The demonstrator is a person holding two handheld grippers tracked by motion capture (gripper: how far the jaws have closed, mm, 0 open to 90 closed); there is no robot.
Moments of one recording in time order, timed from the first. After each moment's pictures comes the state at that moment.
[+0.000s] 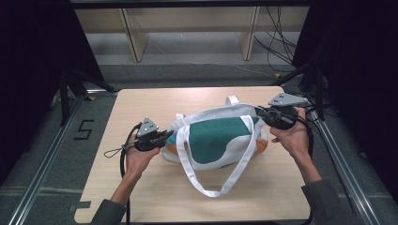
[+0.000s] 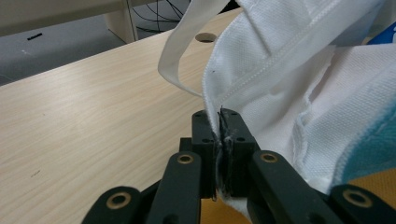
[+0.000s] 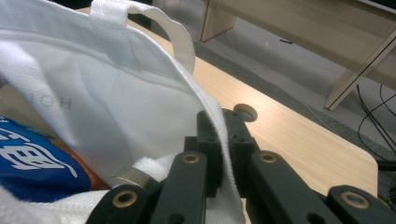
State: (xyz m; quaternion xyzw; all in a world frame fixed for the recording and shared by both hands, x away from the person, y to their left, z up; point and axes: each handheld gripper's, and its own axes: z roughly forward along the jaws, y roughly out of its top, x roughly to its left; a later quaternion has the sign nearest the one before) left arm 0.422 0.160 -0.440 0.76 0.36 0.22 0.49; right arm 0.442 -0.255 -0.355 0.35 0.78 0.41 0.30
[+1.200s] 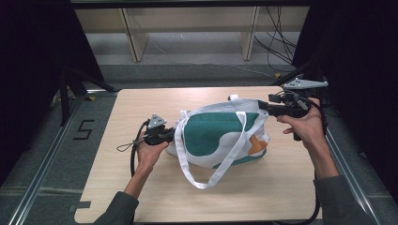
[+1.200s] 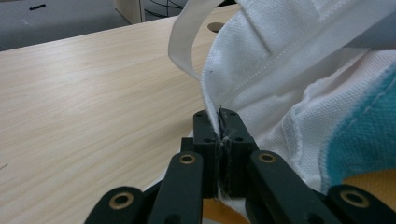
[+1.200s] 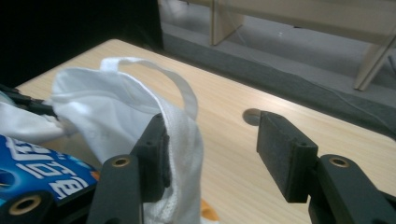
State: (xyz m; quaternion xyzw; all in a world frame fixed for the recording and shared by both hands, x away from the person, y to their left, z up) left arm 0.450 0.140 -0.458 0.75 0.41 0.19 0.48; right arm 0.451 -0.279 -0.317 0.41 0.76 0.47 0.21
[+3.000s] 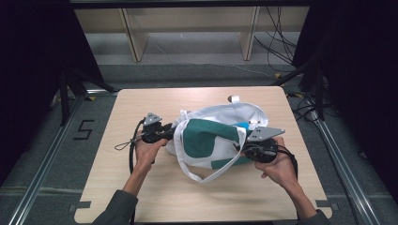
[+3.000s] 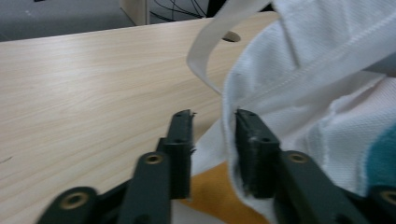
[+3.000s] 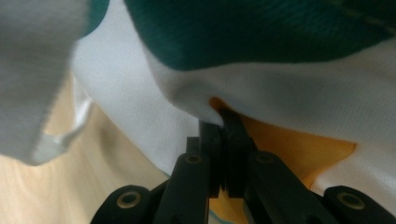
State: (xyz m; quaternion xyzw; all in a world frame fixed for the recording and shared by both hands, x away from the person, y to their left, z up) left arm 0.459 0.156 -0.458 0.72 0.45 0.17 0.51; right arm 0.382 -0.210 -0.404 0.27 0.85 0.41 0.18
